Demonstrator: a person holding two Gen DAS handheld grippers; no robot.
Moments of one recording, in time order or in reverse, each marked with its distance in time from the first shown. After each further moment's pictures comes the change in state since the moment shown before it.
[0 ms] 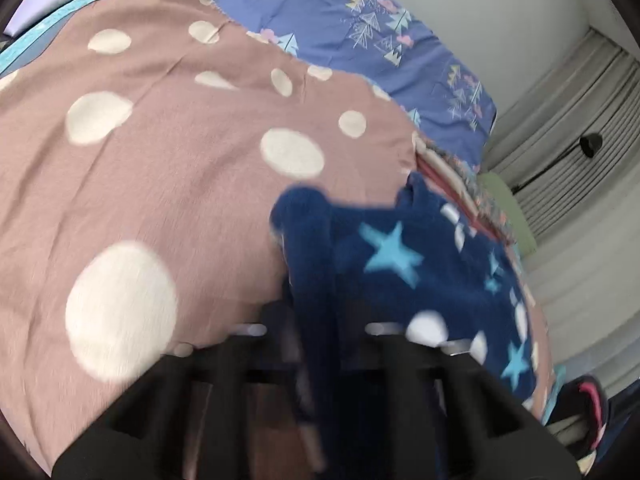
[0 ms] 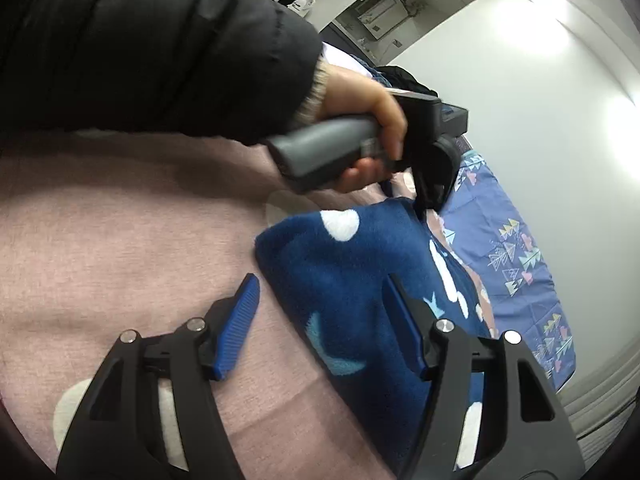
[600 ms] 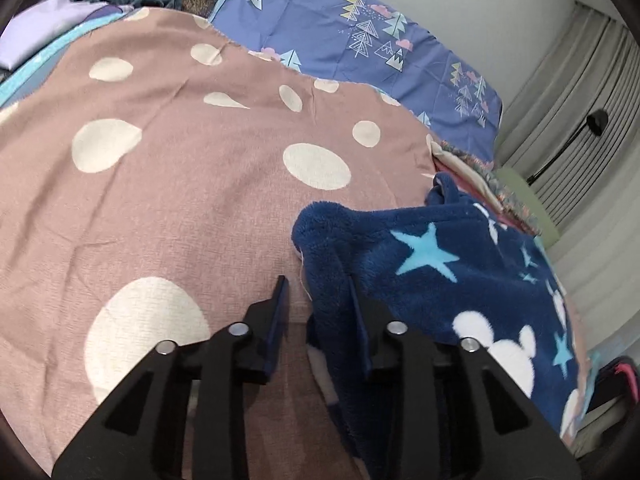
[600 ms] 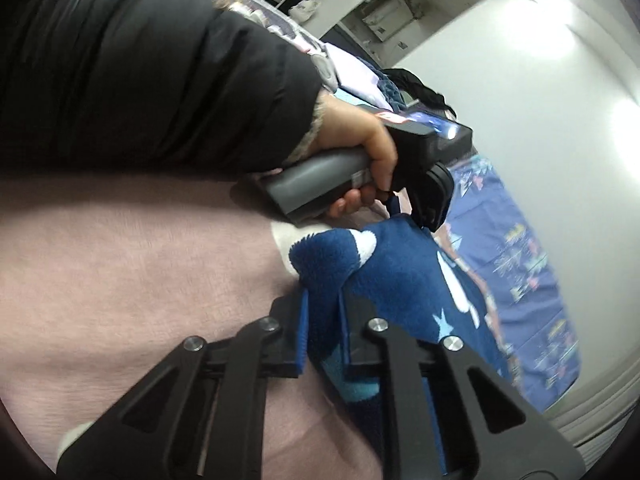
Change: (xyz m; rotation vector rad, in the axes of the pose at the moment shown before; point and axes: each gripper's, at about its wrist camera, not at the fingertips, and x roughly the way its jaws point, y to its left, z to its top) left arm 0.012 0.015 -0.014 0.106 -0.039 0.083; right arm 0.018 -0.009 0.006 0.017 0.012 0.056
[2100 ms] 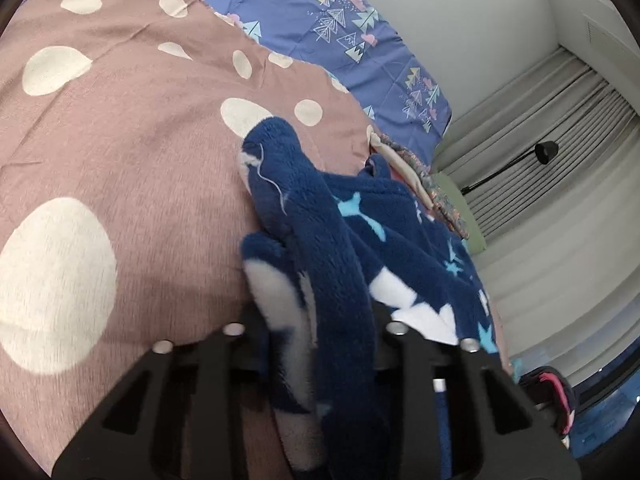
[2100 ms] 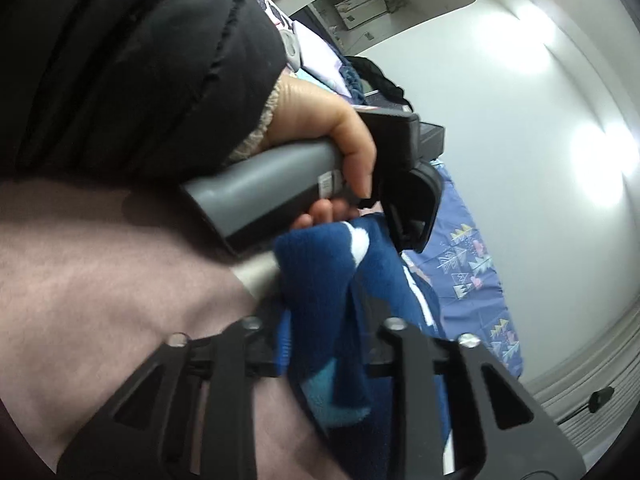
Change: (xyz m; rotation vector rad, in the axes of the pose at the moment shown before) left arm 0.002 -0.004 -0.022 -0.142 0.060 -0.317; right arm 0.040 0.000 0.007 -0.065 0.036 -0.233
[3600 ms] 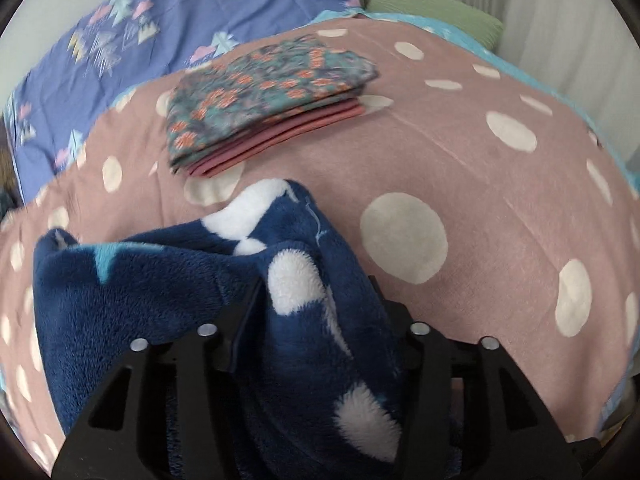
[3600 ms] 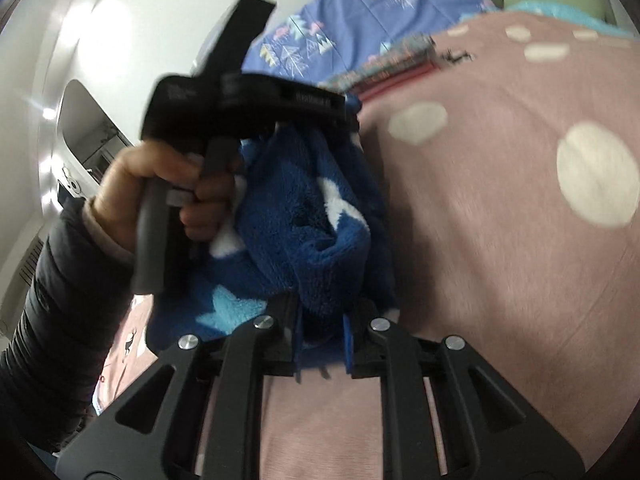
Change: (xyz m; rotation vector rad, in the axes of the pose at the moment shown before) left arm 0.283 -0.378 -0.081 0.809 0.356 0.459; right arm -0.107 -0.247 -0.388 1.647 0.138 0.307
